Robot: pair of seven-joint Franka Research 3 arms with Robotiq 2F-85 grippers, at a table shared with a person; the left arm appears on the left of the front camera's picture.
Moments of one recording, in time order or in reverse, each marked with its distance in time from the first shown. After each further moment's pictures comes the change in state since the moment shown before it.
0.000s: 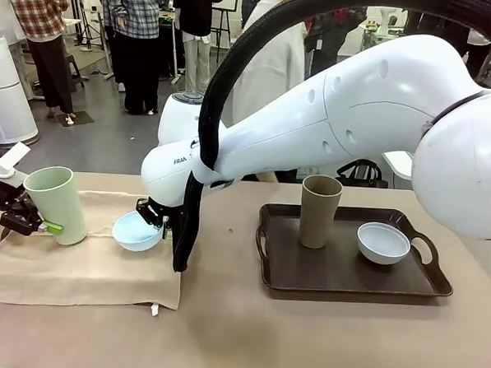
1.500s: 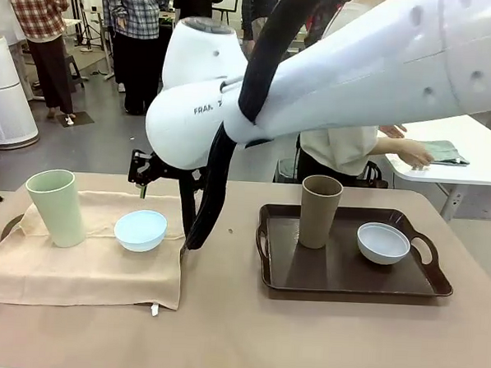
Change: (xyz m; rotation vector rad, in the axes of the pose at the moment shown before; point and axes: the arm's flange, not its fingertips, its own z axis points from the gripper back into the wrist) left arm 0.096 -0.066 0.101 0.092 0.571 0.373; right arm -0.055 0.010 0.147 0.007 -0.120 0.090
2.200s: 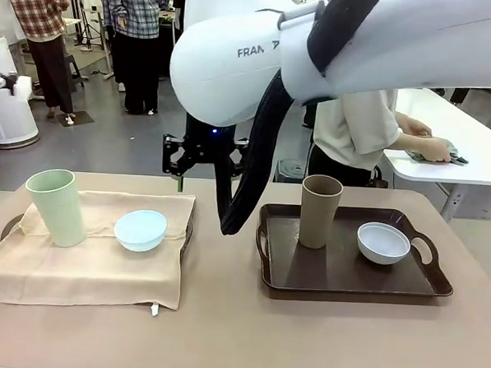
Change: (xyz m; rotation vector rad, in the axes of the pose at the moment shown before) left arm 0.152 -0.081 0.042 0.128 0.332 0.210; right arm -0.031 -0.037 0.077 -0.171 0.076 -0.014
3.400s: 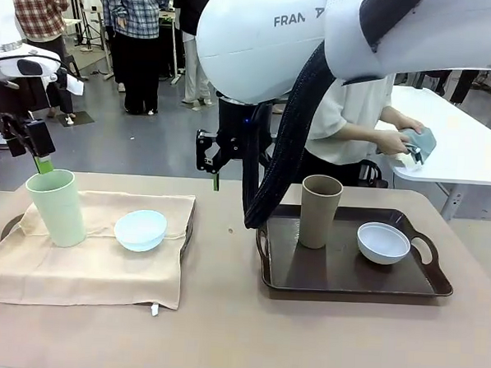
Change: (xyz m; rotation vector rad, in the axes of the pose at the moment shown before) left arm 0.065 0.027 -0.012 0.159 0.062 0.422; right arm -0.017 -0.035 0.026 -0.103 0.040 -0.109
